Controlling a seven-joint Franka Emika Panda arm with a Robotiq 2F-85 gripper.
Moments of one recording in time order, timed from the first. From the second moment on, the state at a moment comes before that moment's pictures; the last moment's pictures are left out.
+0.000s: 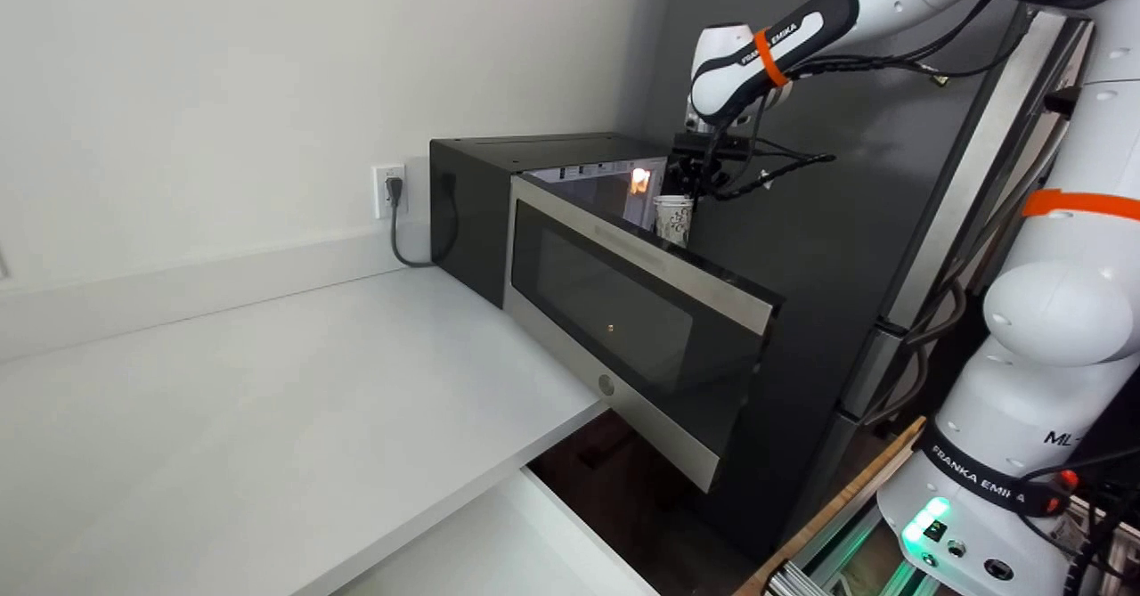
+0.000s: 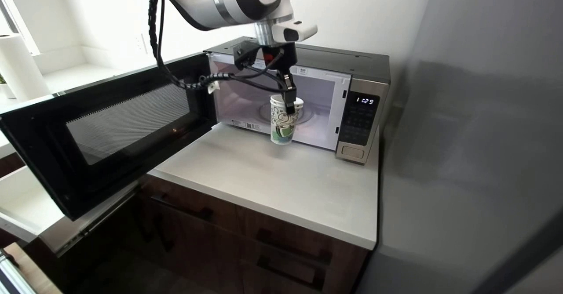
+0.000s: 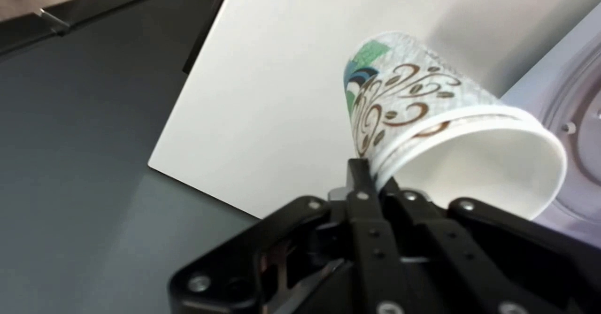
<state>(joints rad) -0.09 0.13 -0.08 -2.04 -0.27 2.32 0.84</state>
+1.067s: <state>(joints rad) 0.00 0.32 -0.10 -1.95 -0.36 2.65 0.62</state>
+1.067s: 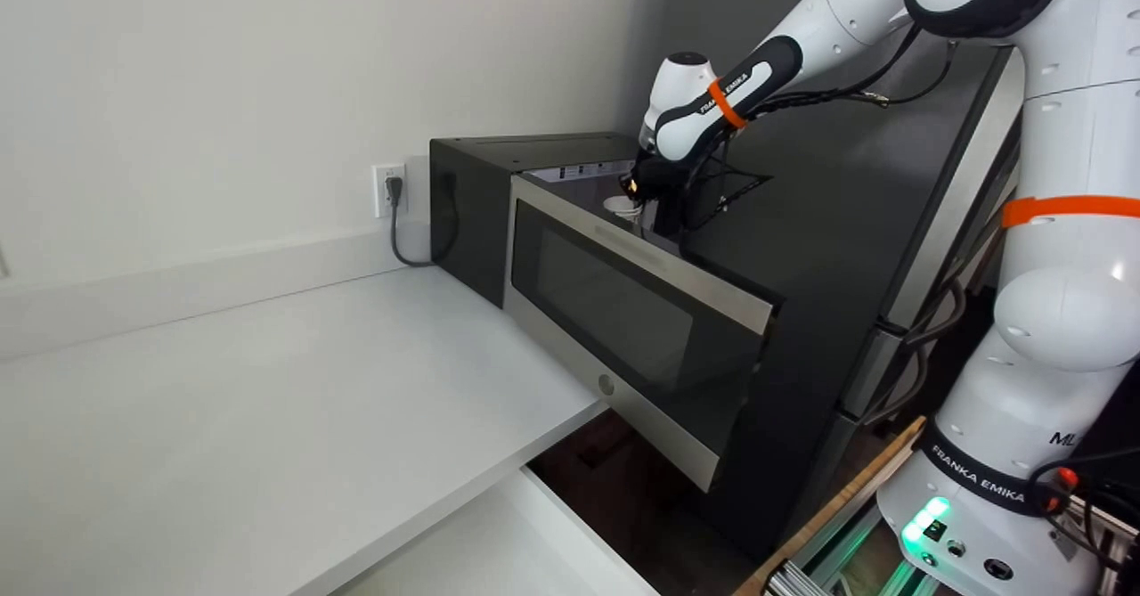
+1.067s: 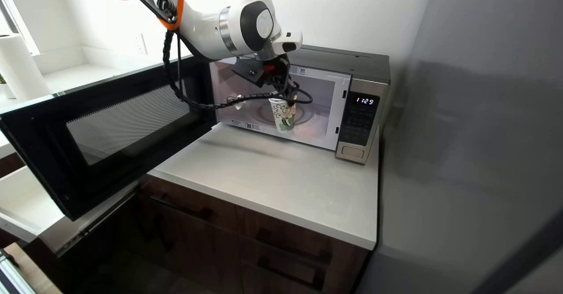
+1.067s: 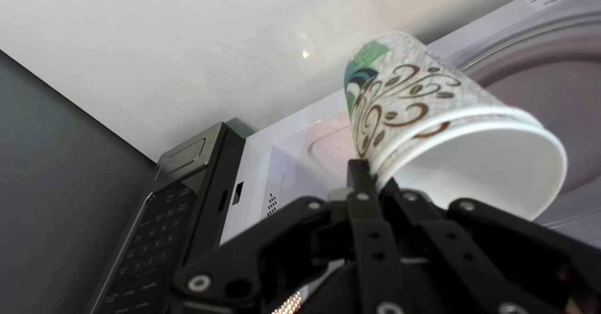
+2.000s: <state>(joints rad) 0.04 0.46 -0.12 -1.91 -0.26 2.97 0.29</state>
